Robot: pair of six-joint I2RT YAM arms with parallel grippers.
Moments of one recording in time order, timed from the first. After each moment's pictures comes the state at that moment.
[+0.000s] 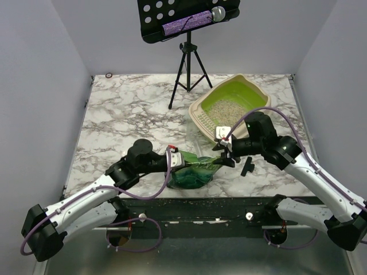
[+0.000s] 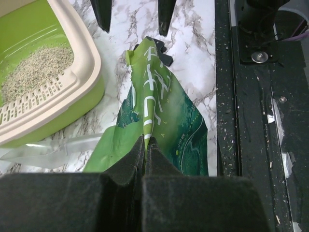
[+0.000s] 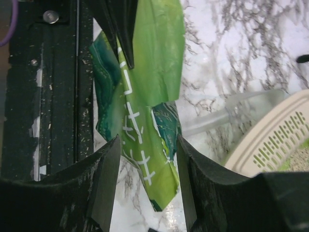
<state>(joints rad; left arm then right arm) -0.82 0.83 0.56 0.00 0.58 0.34 0.66 1.01 1.03 -0.67 -0.64 -0.61</state>
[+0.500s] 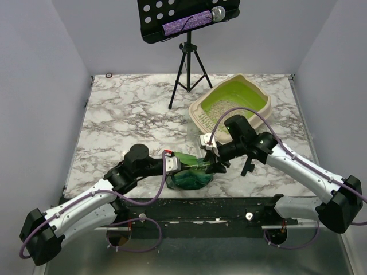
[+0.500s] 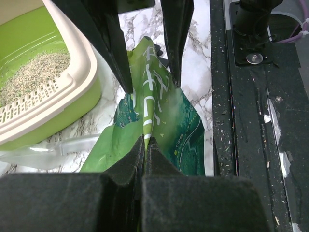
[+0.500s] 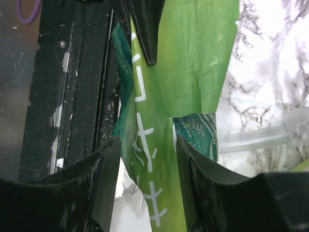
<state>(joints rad) -0.81 0.78 0.46 0.11 0.62 0.32 0.72 1.20 1.00 -0.65 -0.75 -0.66</state>
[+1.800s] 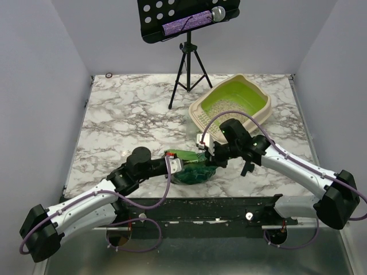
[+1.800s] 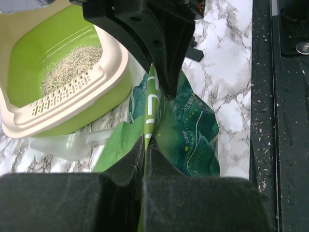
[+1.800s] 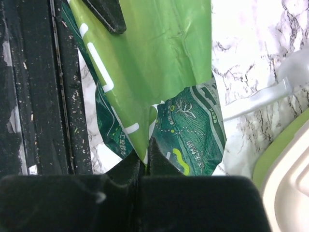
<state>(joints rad) -0.84 0.77 0.42 0.18 0.43 0.41 0.75 1.24 0.94 -0.56 -0.51 -0.56</state>
